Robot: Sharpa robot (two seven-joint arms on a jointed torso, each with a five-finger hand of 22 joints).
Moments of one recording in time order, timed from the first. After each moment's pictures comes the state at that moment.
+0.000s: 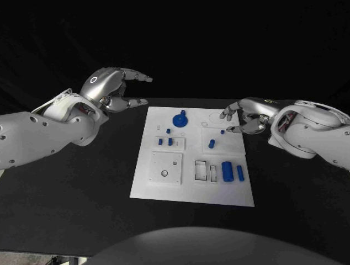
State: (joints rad) left arm 1.32 -0.97 -0.22 1.49 -1.38 -0.80 0.21; left_hand 1.38 -0.20 0.16 0.30 0.15 0.85 -0.08 0.09 0.09 0.79 0.03 0.12 0.07 1.43 -0.07 1.23 0.96 0.05 1.47 0.05 1.44 1.31; right arm 1.32 -0.85 -0.23 1.47 -1.40 -0.25 0.01; right_hand 1.40 -0.12 0.26 0.12 0.28 0.74 0.05 0.28 0.23 0.69 0.12 0.44 0.48 1.43 0.03 1.40 1.31 0.12 1.29 0.14 1.15 1.31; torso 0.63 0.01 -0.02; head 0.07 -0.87
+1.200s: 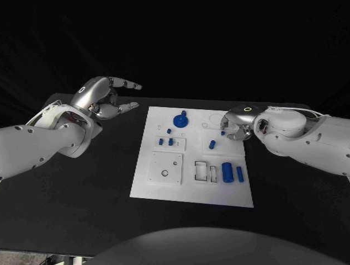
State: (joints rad) left arm 1.30 -0.97 -0.23 1.50 -1.18 -0.77 0.29; left_hand 1.47 -0.15 0.20 0.29 0.21 0.90 -0.02 0.08 0.07 0.83 0.04 0.15 0.07 1.43 -0.06 1.23 0.96 0.05 1.46 0.05 1.45 1.31; right arm 1.26 -0.78 -0.23 1.36 -1.76 -0.14 -0.12; right_hand 1.35 -0.13 0.31 0.03 0.42 0.89 0.09 0.19 0.25 0.71 0.08 0.41 0.42 1.40 0.00 1.38 1.23 0.12 1.29 0.11 1.11 1.31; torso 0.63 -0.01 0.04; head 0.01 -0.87
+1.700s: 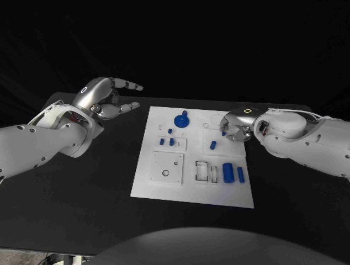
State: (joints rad) left arm 1.30 -0.96 -0.23 1.50 -1.18 -0.76 0.28; left_hand 1.49 -0.13 0.21 0.29 0.21 0.91 -0.02 0.07 0.07 0.84 0.04 0.15 0.07 1.43 -0.06 1.23 0.94 0.05 1.47 0.05 1.45 1.31; right arm 1.25 -0.77 -0.23 1.34 -1.73 -0.17 -0.09; right_hand 1.36 -0.12 0.33 0.00 0.45 0.90 0.10 0.18 0.29 0.77 0.08 0.43 0.42 1.40 -0.01 1.38 1.23 0.12 1.30 0.11 1.11 1.31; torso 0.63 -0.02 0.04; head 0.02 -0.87
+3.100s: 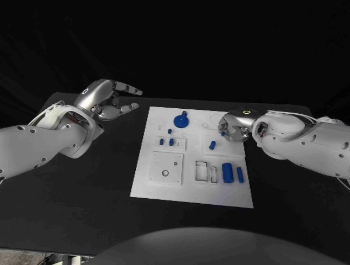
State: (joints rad) left arm 1.30 -0.96 -0.23 1.50 -1.19 -0.73 0.25; left_hand 1.51 -0.12 0.25 0.29 0.23 0.96 0.02 0.08 0.07 0.91 0.05 0.17 0.07 1.42 -0.04 1.21 0.91 0.05 1.46 0.06 1.44 1.31; right arm 1.22 -0.75 -0.23 1.30 -1.66 -0.23 -0.04; right_hand 1.36 -0.07 0.37 -0.04 0.51 0.98 0.12 0.27 0.44 0.97 0.07 0.44 0.39 1.39 -0.01 1.36 1.18 0.12 1.30 0.10 1.12 1.31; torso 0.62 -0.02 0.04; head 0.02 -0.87
